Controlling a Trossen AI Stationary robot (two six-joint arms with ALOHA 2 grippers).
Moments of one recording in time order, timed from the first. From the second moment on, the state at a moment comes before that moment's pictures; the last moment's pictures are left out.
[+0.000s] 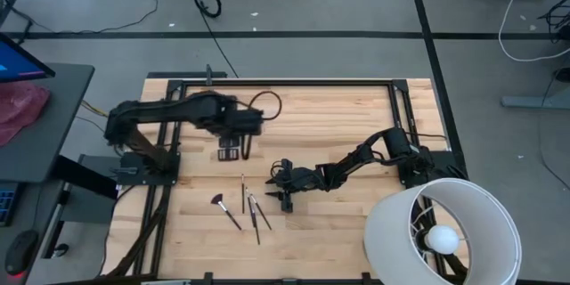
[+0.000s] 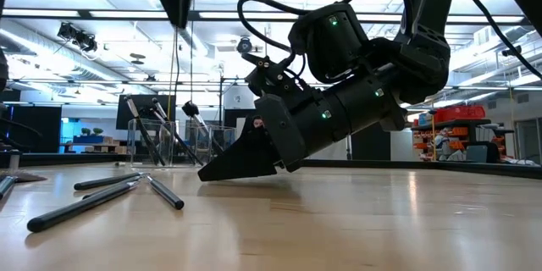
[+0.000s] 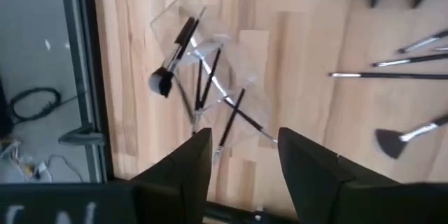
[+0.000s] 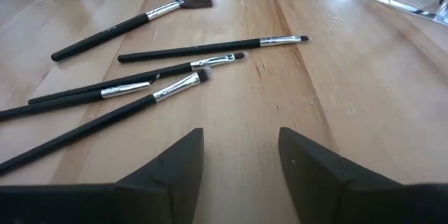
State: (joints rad) left arm 0.01 1.62 1.74 -1.57 -0.31 -0.02; right arm 0.18 2.22 1.00 0.74 0.10 0.15
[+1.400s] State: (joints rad) left arm 0.88 1.31 0.77 -0.75 -0.18 0.40; right arm 0.19 2.23 1.00 0.76 0.11 0.09
